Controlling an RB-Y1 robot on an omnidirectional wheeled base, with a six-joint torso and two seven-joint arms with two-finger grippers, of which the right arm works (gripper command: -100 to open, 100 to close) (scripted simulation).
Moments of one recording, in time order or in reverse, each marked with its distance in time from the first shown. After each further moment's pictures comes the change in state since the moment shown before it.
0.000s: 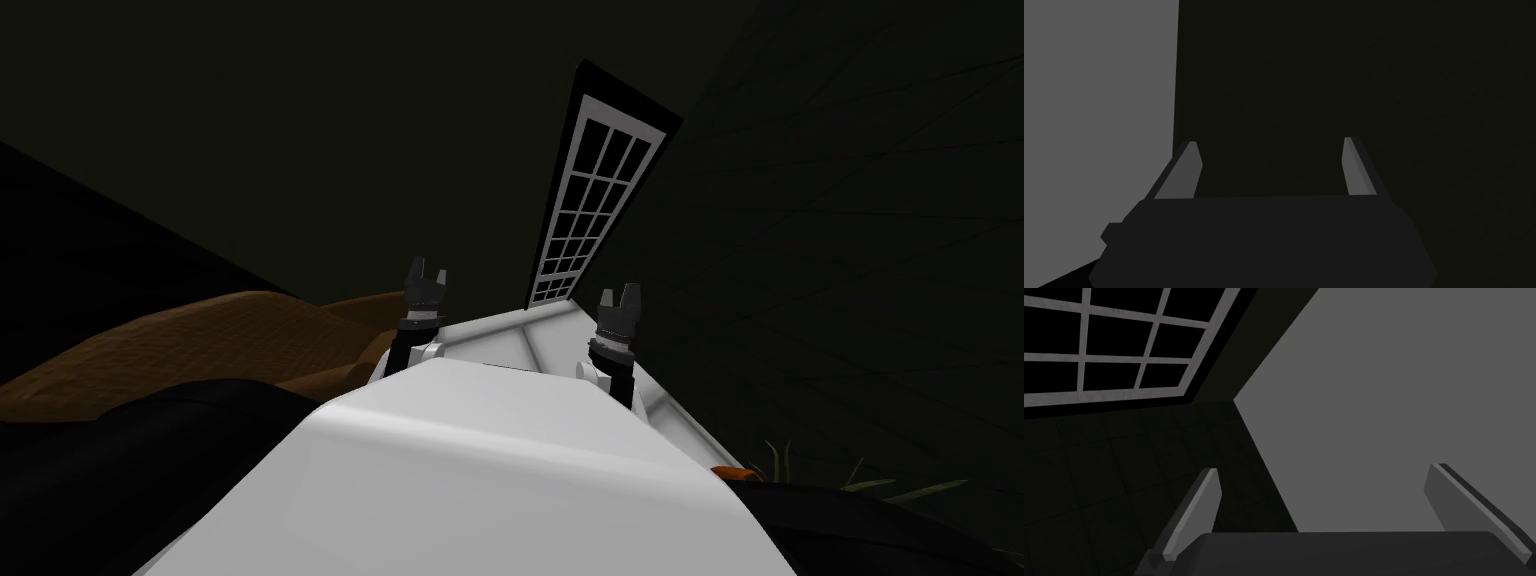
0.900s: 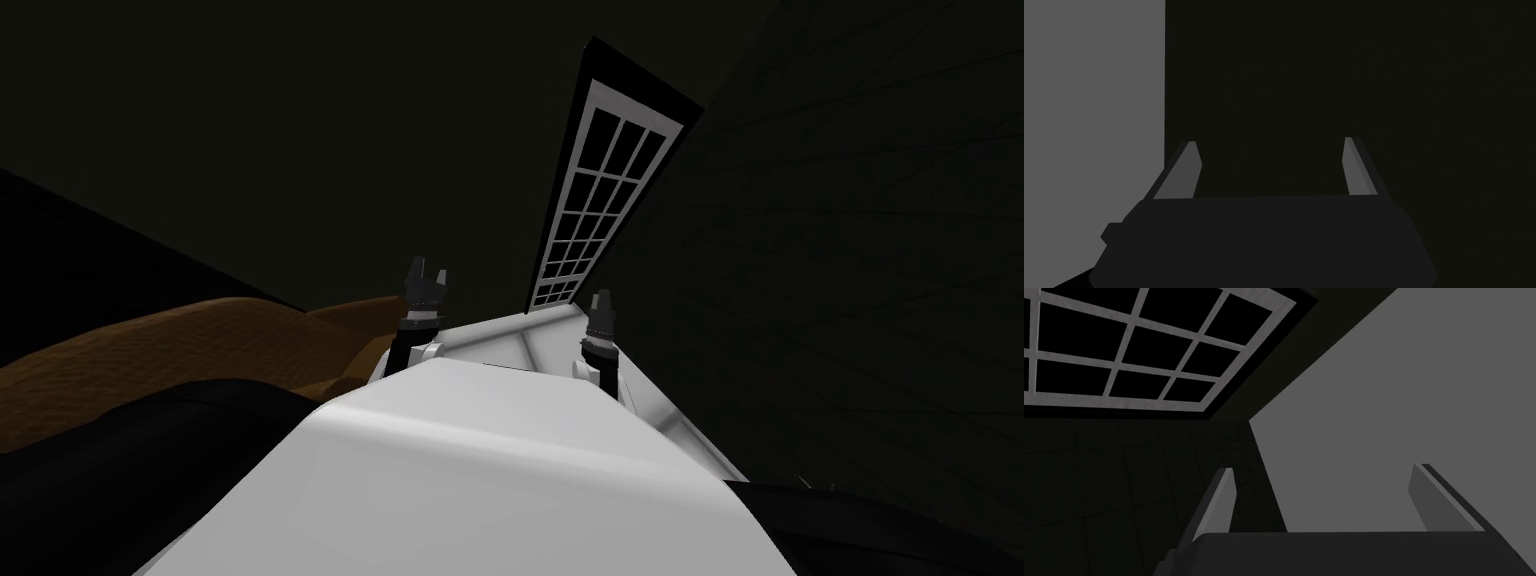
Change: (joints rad) arm -0.054 -0.033 -0.005 0.169 0.040 -0.043 0.101
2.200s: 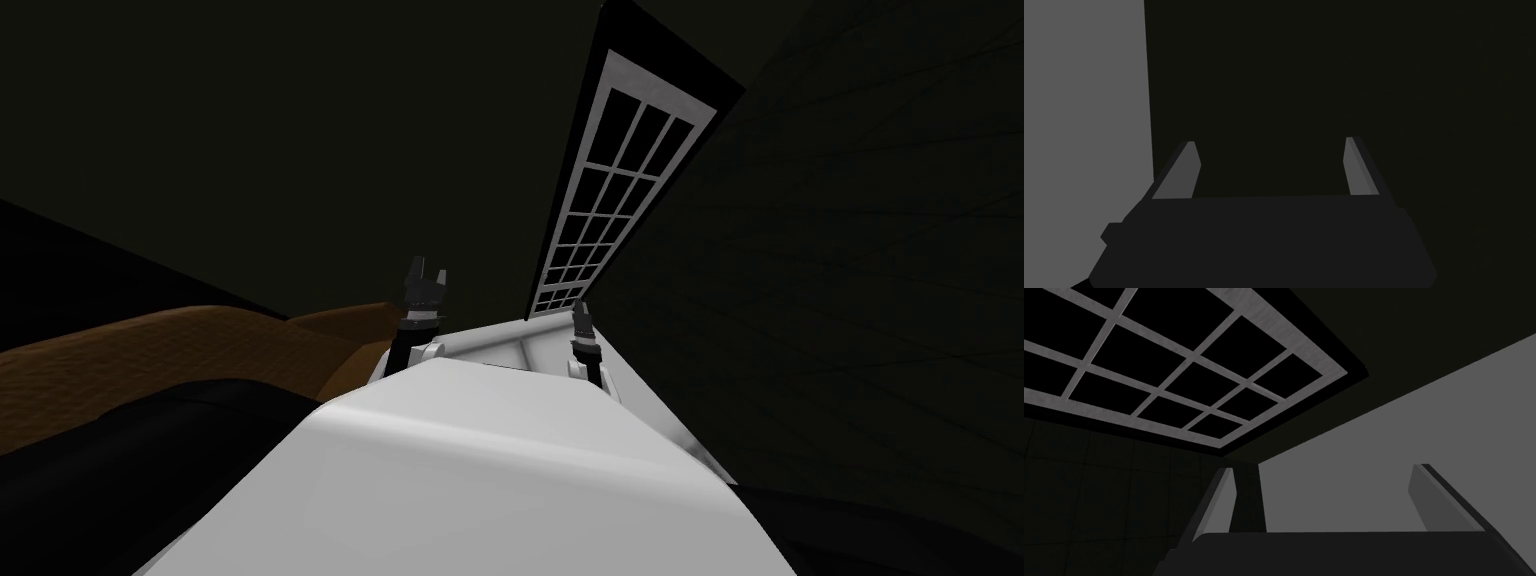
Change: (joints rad) arm -0.107 -0.043 -0.014 0.310 0.069 -0.075 0.183
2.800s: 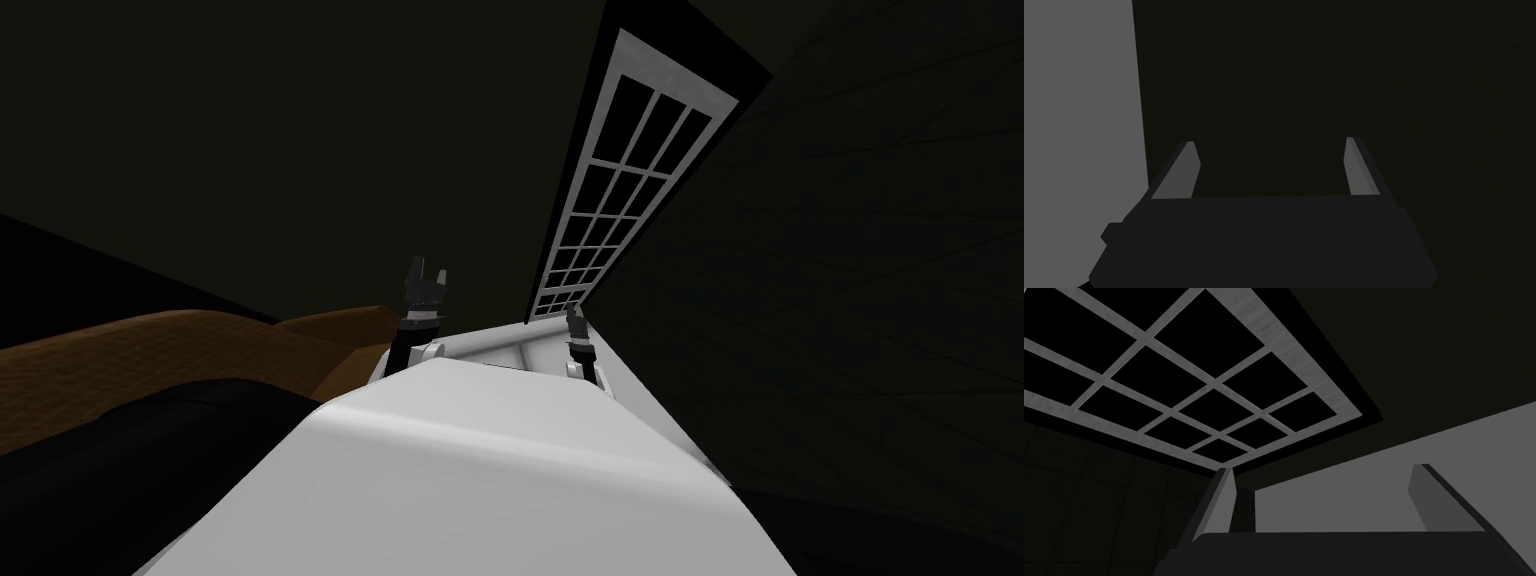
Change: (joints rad) arm -0.061 -0.021 -0.009 0.175 0.037 -0.043 0.097
